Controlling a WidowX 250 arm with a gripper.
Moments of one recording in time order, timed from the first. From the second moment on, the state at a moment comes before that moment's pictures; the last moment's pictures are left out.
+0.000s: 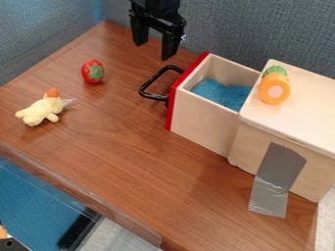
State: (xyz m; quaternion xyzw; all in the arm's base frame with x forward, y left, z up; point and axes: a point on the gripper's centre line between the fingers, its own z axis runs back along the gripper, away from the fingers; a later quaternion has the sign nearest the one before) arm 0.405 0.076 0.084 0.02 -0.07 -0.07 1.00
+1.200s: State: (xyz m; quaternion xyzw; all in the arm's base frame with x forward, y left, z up) arm 0.419 -0.054 0.132 -0.01 -0.10 -0.16 0.98
